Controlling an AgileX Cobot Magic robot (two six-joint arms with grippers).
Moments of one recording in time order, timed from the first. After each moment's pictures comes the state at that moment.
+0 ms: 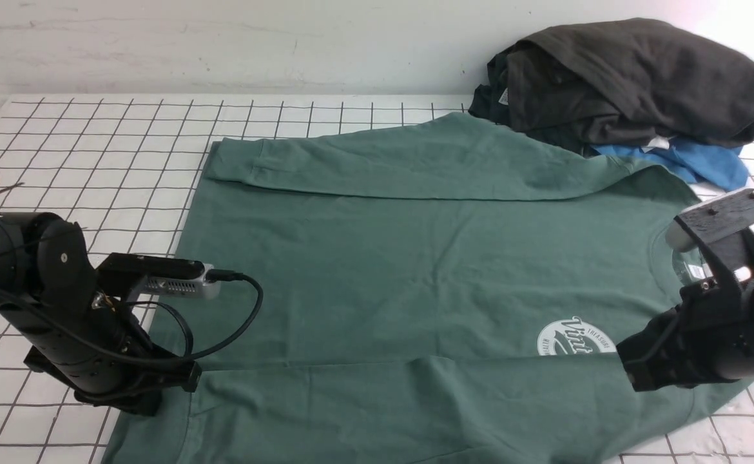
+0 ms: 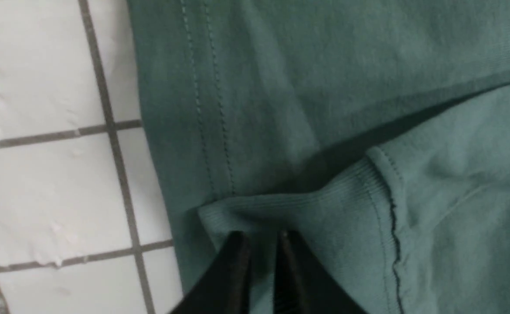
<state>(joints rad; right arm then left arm) 0.22 1.29 -0.73 0.46 0.67 -0.58 -0.13 1.65 -0.83 -0.15 0.68 0.08</state>
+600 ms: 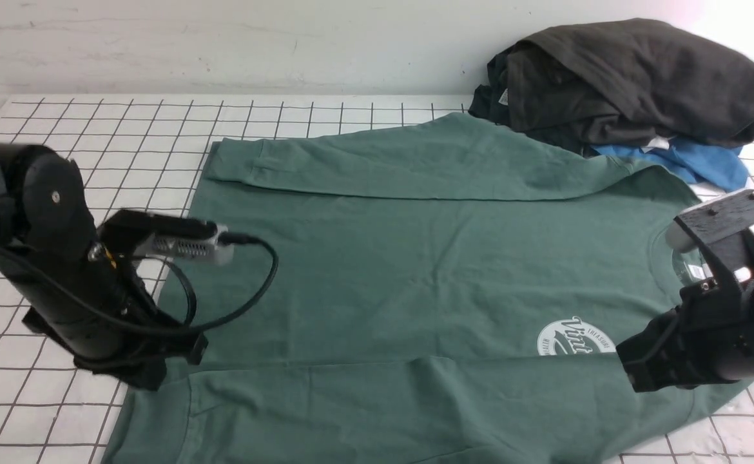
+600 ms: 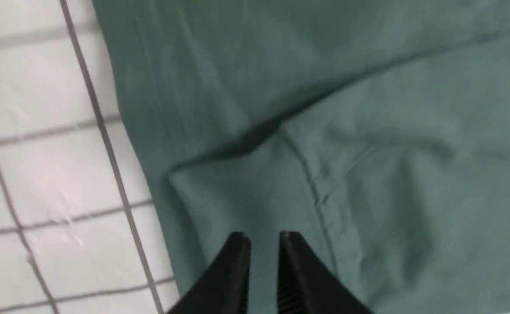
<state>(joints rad) 0.22 1.29 -0.73 0.46 0.68 -0.58 -0.17 1.59 -0.93 -0.13 0.88 0.08</state>
